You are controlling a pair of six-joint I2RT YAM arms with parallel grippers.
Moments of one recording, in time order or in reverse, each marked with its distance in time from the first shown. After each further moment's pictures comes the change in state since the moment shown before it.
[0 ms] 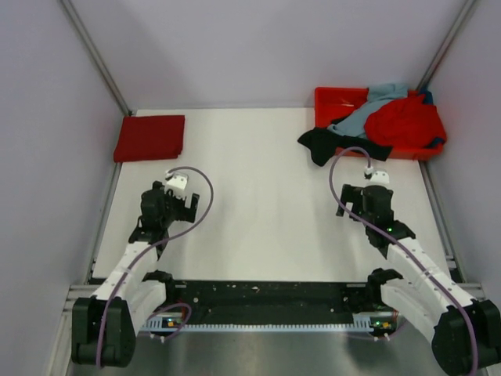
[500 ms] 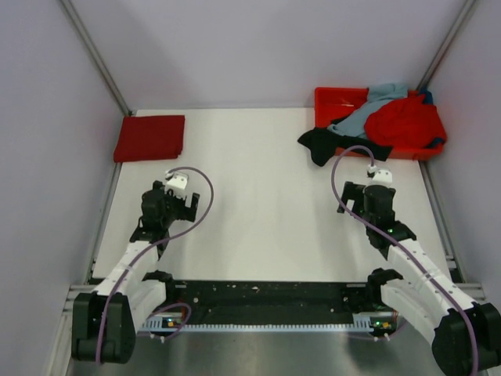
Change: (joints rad) left arm 0.000 0.004 -0.026 0.096 -0.003 -0.007; right arm -0.002 -0.033 -0.008 0.049 0.041 0.011
